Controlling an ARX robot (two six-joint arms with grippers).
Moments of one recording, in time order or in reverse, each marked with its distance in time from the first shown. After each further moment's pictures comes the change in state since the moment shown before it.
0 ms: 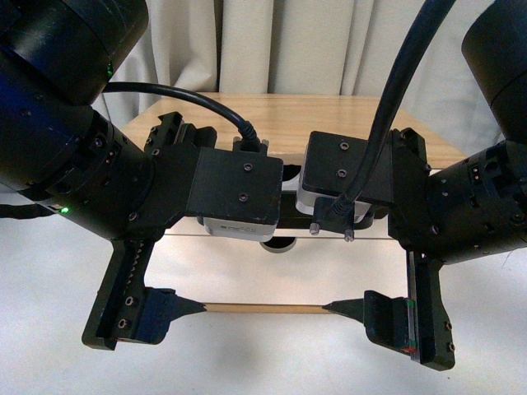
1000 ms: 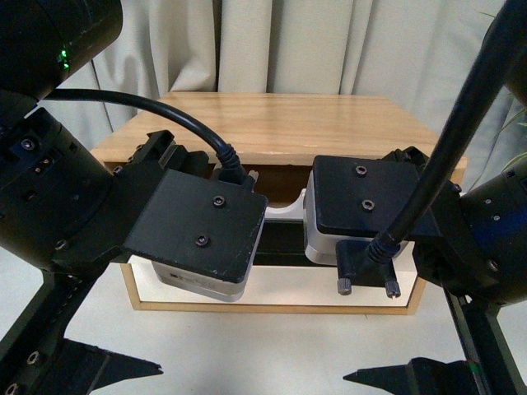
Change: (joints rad) left arm -0.003 -0.087 -0.022 -0.280 0.034 0.135; right arm 0.040 -0.105 -0.020 -0.270 -0.065 -0.103
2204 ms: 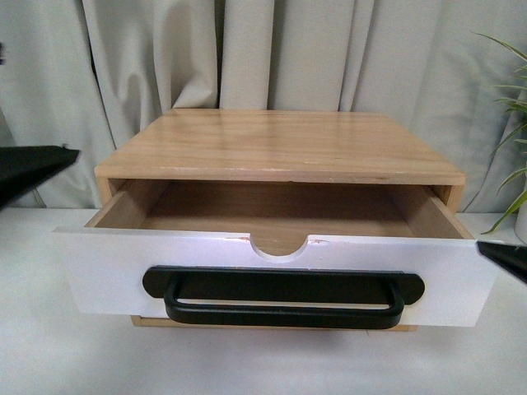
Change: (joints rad) left arm 0.284 -0.563 -0.576 1.022 0.160 -0.803; right arm -0.244 -0.625 -0.550 0.787 -0.177 0.448
